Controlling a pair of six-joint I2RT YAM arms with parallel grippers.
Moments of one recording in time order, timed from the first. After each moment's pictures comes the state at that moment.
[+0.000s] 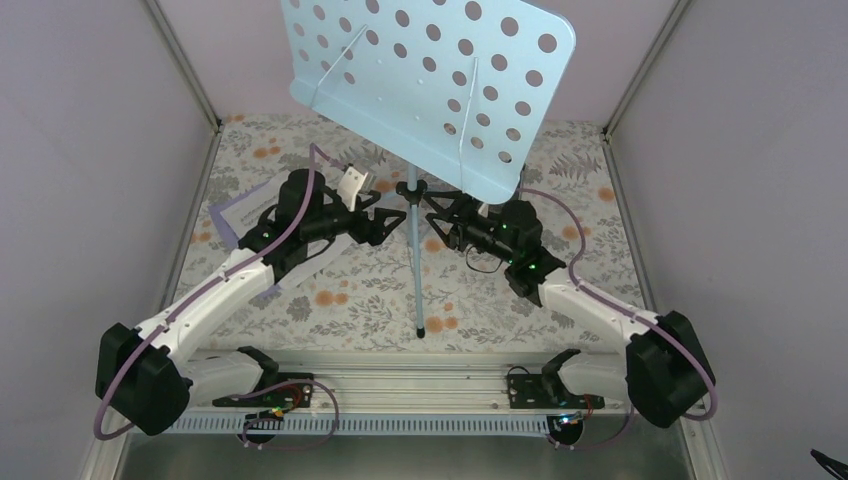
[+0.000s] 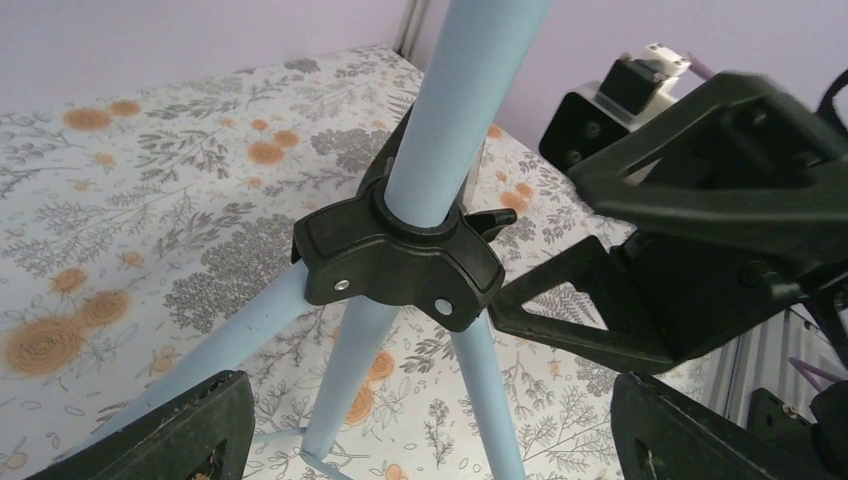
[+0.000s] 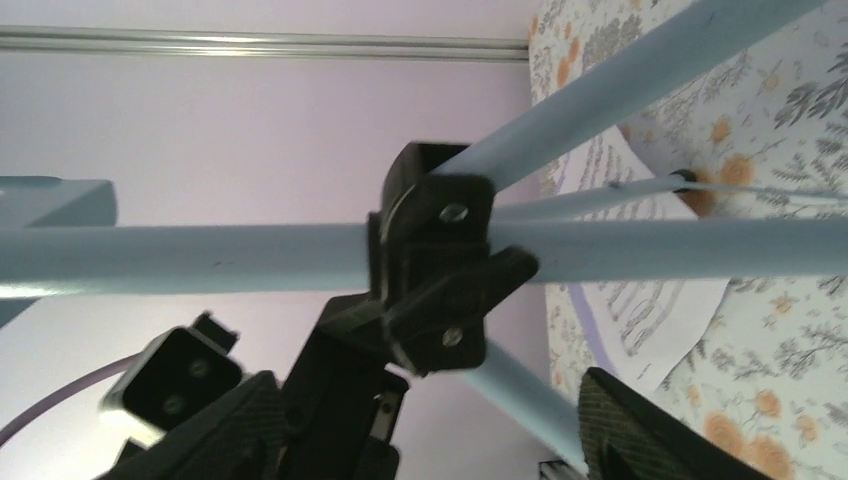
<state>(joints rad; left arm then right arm) -0.53 1.16 0.90 -0.11 0.46 -0.19 0.59 1.19 0.64 0.47 -0.40 1.47</state>
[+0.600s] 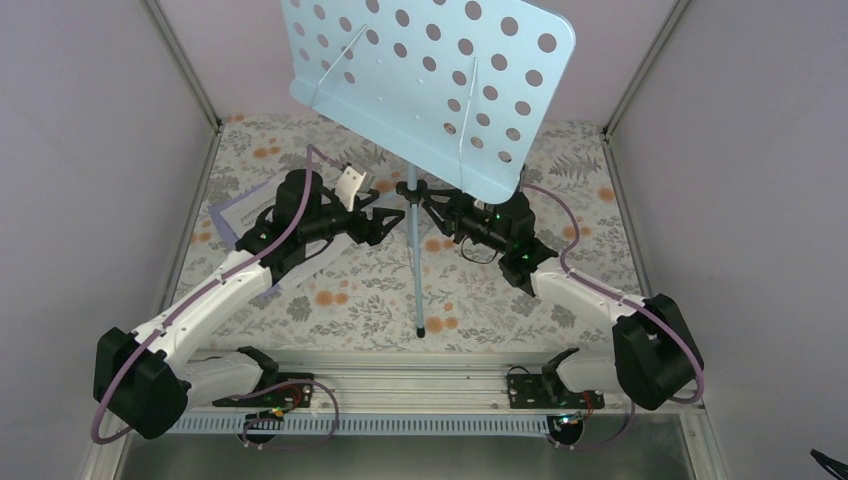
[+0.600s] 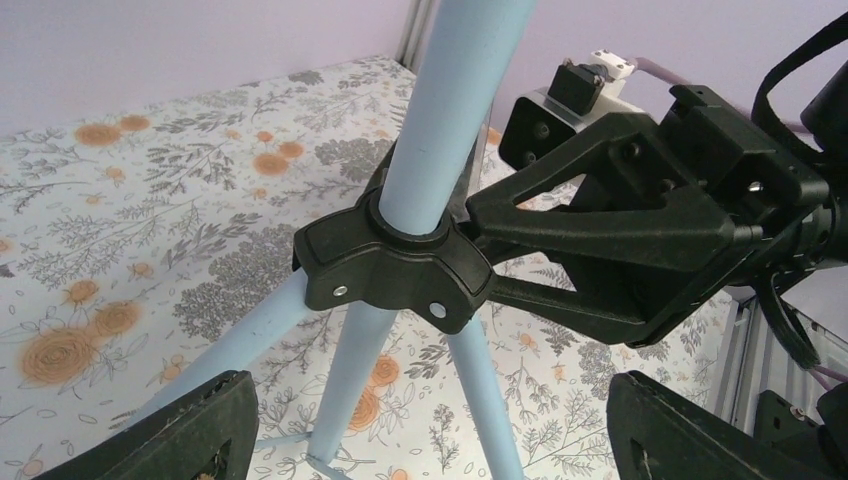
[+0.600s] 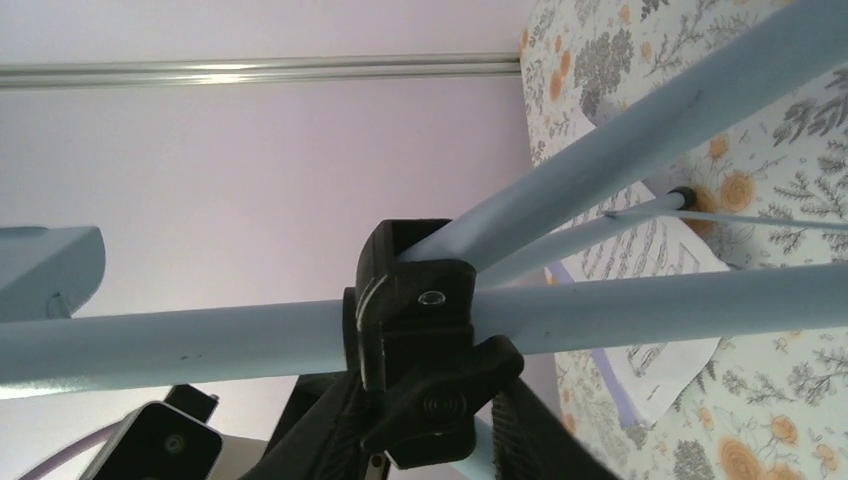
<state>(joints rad) -0.53 1.14 0.90 -0.11 0.44 -0.17 0.57 1.31 0.70 0.51 -0.40 1.53</state>
